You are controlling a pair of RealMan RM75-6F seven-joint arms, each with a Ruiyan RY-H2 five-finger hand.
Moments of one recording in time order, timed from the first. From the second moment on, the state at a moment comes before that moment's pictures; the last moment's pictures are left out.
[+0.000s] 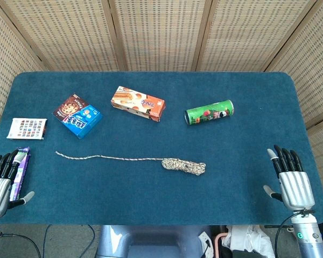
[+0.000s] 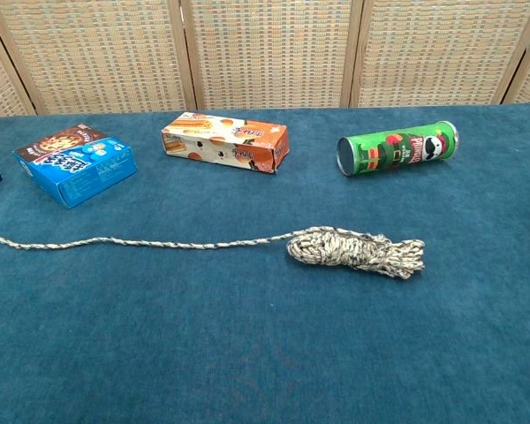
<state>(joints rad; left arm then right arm) -0.05 -1.16 -0.01 -1.63 1.57 1.55 0.10 0.13 -1.20 0.09 -1.66 -1.51 1.48 -0.25</state>
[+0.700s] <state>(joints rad) -0.06 -1.18 -0.03 -1.63 1.54 1.53 0.15 0.31 -1.29 0.11 -1.65 -1.46 1.17 -0.16</state>
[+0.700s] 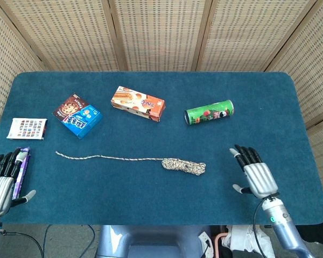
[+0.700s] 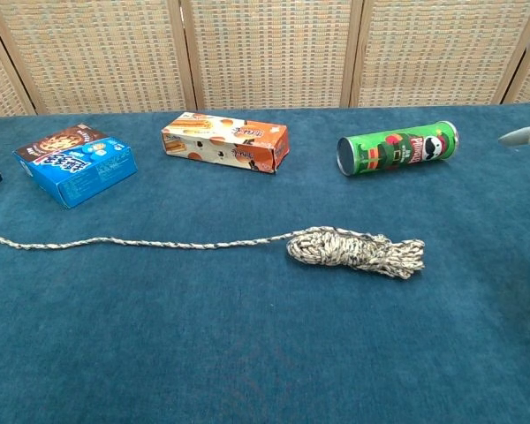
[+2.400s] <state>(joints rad) -0.08 -1.20 -0.03 -1.60 1.49 1.48 0.17 0.64 -1.83 0.24 -1.41 -0.87 1.19 -0.78</state>
